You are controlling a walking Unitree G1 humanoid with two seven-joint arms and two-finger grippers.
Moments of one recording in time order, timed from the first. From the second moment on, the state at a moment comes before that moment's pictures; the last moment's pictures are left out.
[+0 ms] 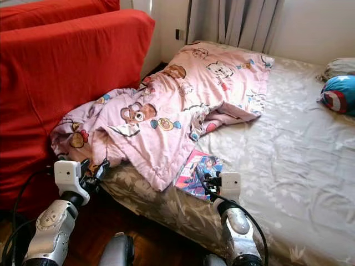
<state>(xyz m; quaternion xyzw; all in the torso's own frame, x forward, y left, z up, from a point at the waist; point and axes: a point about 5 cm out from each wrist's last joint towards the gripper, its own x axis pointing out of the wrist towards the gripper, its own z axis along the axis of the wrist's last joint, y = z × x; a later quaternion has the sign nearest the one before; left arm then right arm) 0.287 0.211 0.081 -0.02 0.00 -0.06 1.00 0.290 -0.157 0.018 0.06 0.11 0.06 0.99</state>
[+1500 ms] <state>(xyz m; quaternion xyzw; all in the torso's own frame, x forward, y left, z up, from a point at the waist) 0.250 0.210 0.079 -0.01 0.03 -0.07 1.00 0.309 -0.165 0.008 -0.22 0.29 0.20 0.91</state>
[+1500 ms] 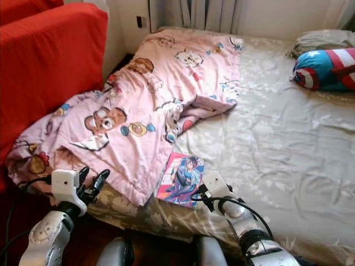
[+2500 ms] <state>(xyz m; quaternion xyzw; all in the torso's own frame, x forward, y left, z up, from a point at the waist) 0.218 0.215 0.088 0.01 0.06 -0.06 1.00 0.321 -0.181 0.020 -0.28 0.30 0.18 0.89</state>
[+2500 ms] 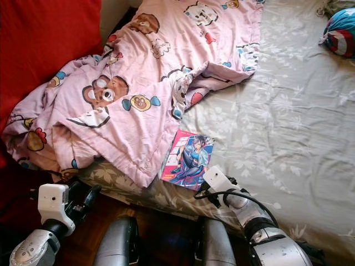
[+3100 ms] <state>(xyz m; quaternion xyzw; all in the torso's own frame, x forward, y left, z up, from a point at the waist) 0.213 0.216 0.088 0.01 0.07 -0.06 1.00 0.326 -0.180 0.024 -0.29 0.30 0.17 0.89</state>
